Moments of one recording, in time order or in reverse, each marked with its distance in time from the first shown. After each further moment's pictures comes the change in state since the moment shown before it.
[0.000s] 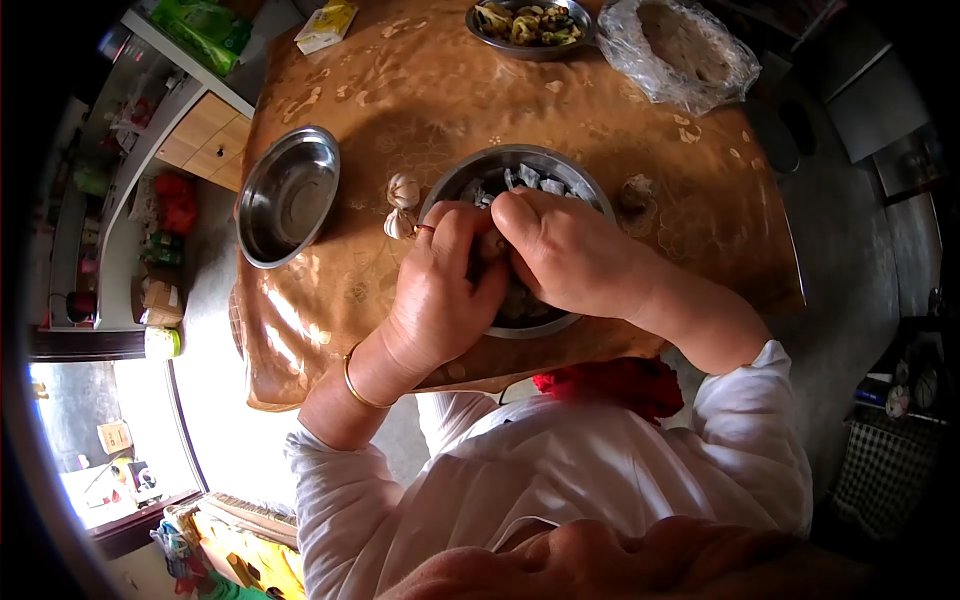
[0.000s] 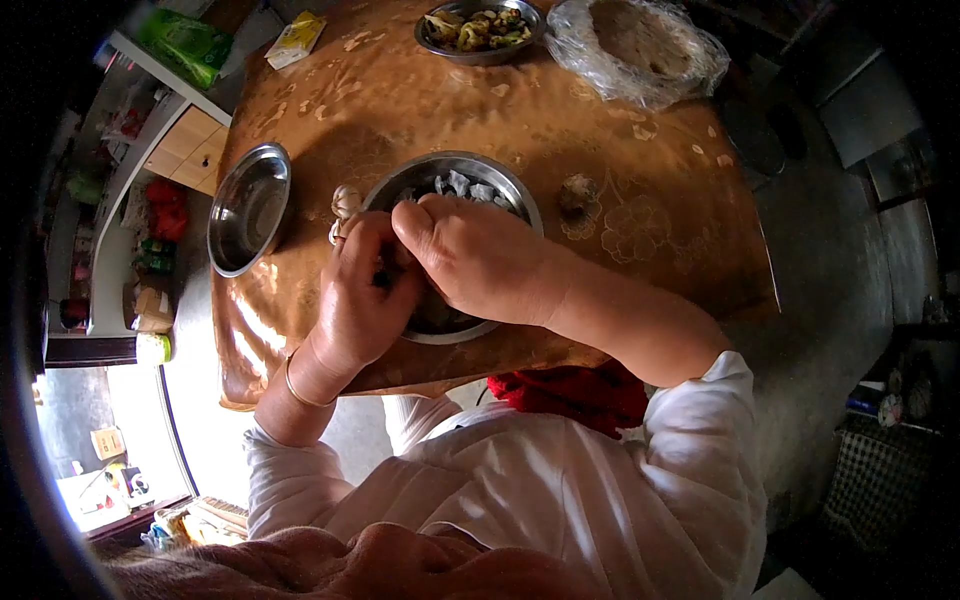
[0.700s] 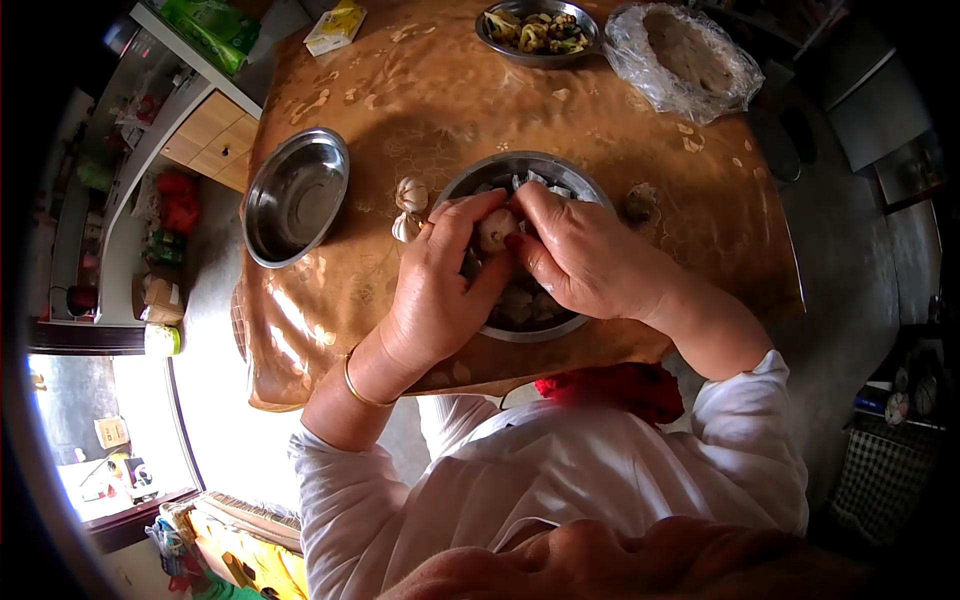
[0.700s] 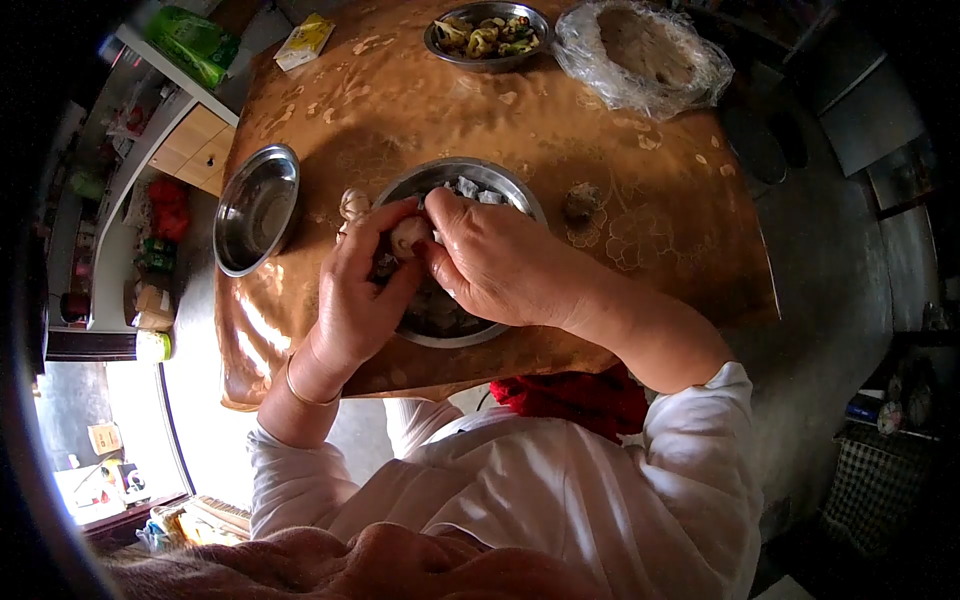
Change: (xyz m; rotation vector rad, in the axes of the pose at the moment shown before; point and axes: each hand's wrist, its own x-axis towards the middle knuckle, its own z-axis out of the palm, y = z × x) left_hand 0.005 0.000 -0.008 -0.091 -0.006 -0.004; right_hand -0.001 -0.001 -0.013 0.132 -0.061 0.170
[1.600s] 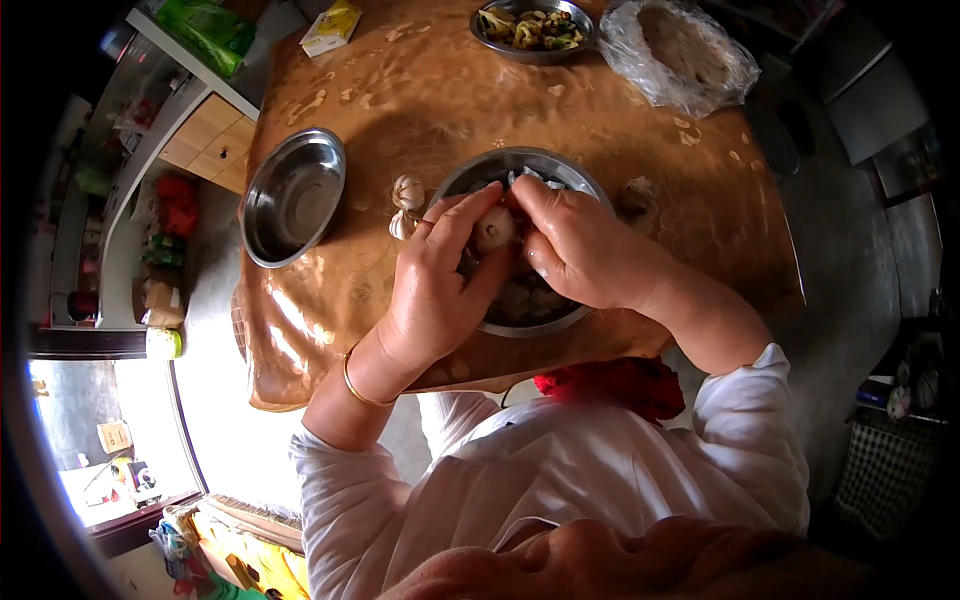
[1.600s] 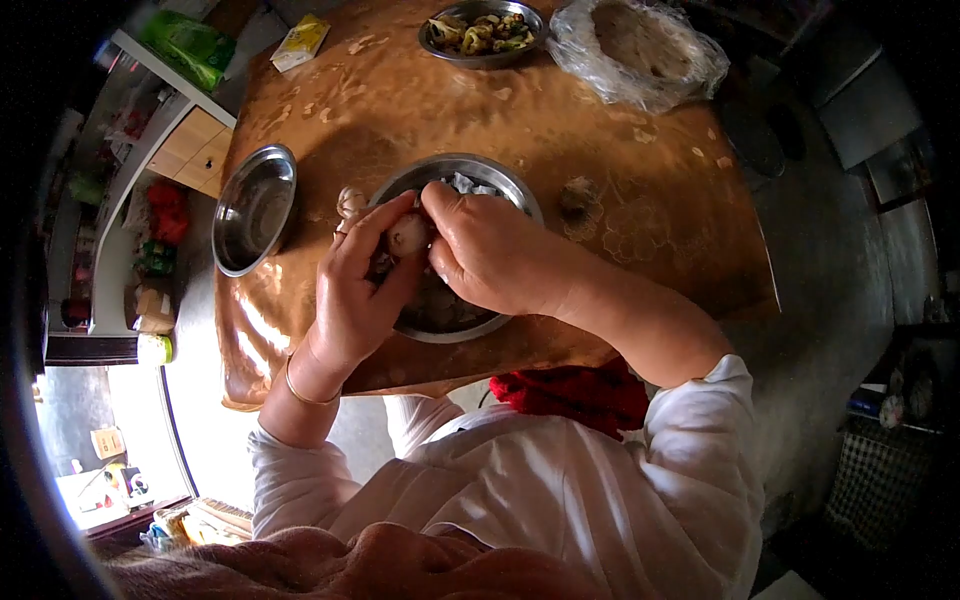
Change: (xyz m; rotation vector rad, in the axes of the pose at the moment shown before) left_hand 0.000 0.002 0.001 0.066 0.012 0.063; right_hand 0.001 0.008 0.007 0.119 0.037 0.035
